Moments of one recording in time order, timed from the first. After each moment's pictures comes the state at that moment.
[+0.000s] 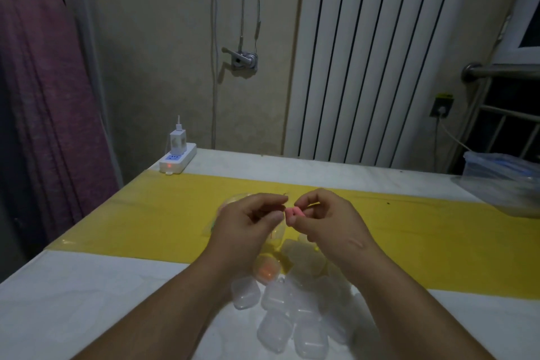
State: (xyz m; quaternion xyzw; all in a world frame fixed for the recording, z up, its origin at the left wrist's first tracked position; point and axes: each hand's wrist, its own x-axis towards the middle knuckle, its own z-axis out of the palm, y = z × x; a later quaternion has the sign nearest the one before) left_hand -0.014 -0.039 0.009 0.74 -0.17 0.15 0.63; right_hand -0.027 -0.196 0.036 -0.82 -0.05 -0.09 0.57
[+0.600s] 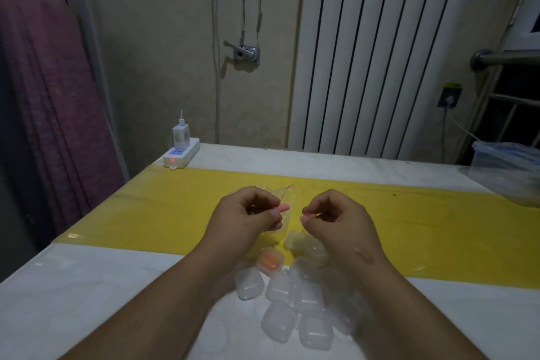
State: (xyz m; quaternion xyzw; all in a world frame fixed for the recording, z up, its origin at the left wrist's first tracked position) left_hand -0.016 -0.036 0.008 0.68 -0.10 0.08 0.72; right_hand -0.034 -0.201 0.016 -0.81 -0.04 -0.17 0.56
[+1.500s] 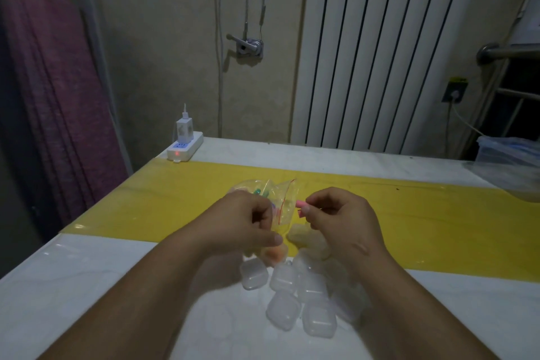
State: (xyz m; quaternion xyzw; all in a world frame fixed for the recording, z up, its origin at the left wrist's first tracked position) left_hand -0.016 -0.008 0.026 0.90 -0.22 0.01 0.38; right_hand -0.032 -0.197 0.013 -0.83 -0.03 -0.19 0.53
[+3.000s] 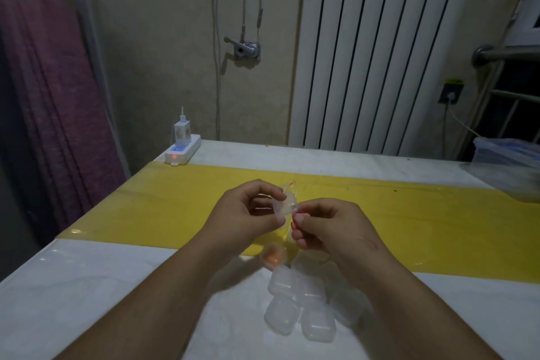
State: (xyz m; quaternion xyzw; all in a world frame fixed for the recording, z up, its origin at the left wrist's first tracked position) left_hand -0.018 -0.025 0.011 0.68 -0.18 0.05 0.71; right_hand -0.042 -0.192 0.022 -0.70 -0.02 0.00 0.71
